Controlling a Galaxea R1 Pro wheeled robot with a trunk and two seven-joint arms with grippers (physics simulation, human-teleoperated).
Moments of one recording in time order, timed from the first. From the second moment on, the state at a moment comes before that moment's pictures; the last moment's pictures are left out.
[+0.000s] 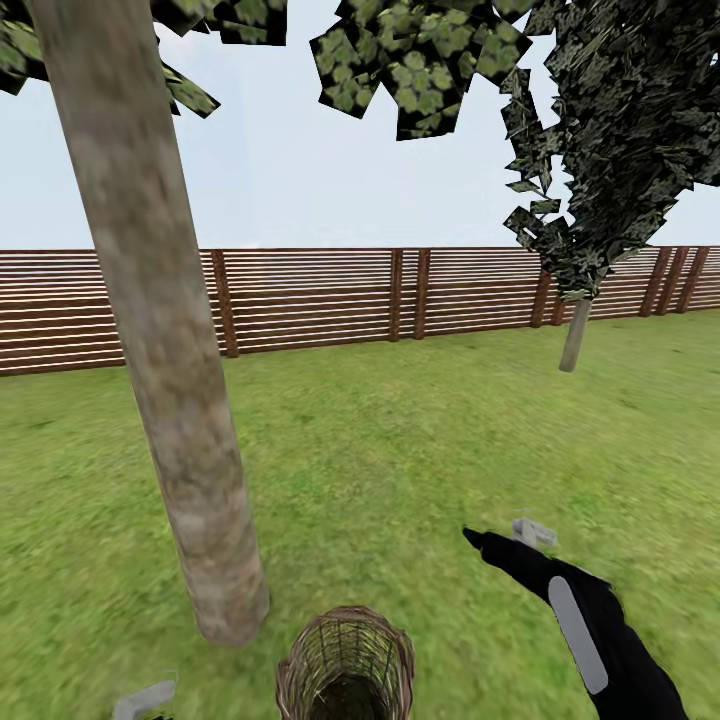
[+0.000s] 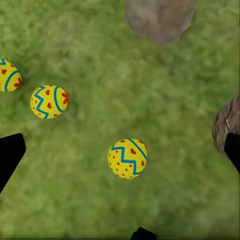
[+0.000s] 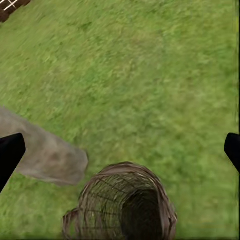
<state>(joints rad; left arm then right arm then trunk) -0.40 0.16 0.07 -0.14 0.25 -0.06 0.12 -0.33 -0.07 -0.14 -1.24 -0.39 0.62 0.12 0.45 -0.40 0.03</state>
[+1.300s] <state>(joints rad) -0.12 0.15 0.07 -0.13 0.25 -0.25 0.12 -0.17 -0.11 -0.13 -0.17 -0.20 -0.11 0.10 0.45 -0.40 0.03</state>
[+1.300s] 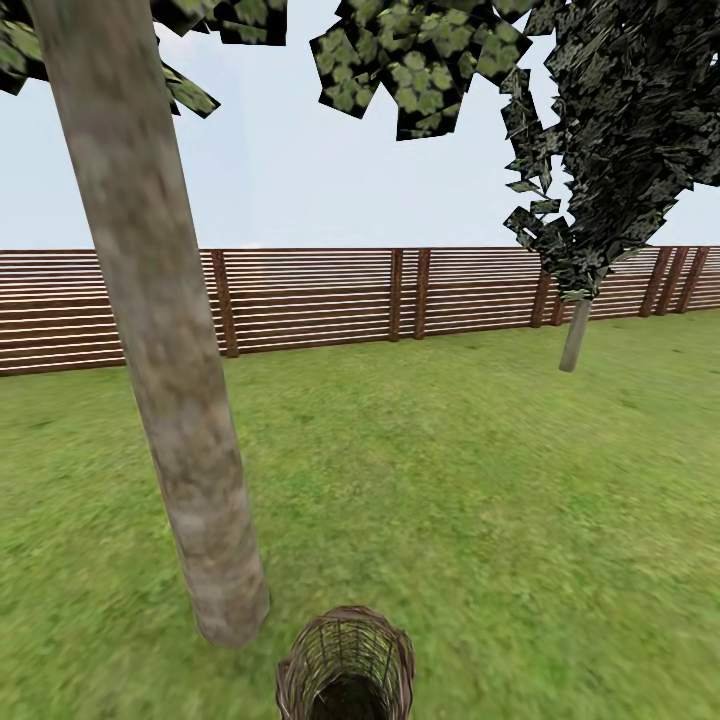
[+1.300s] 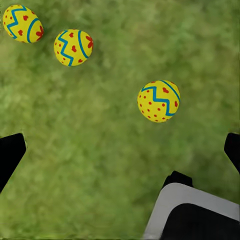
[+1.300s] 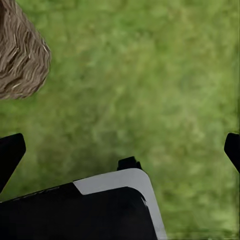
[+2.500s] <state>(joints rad) 0.01 0.08 0.07 -0.13 0.25 -0.27 0.12 -0.12 -0.11 -0.13 -0.01 -0.20 -0.11 0.10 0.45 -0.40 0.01</state>
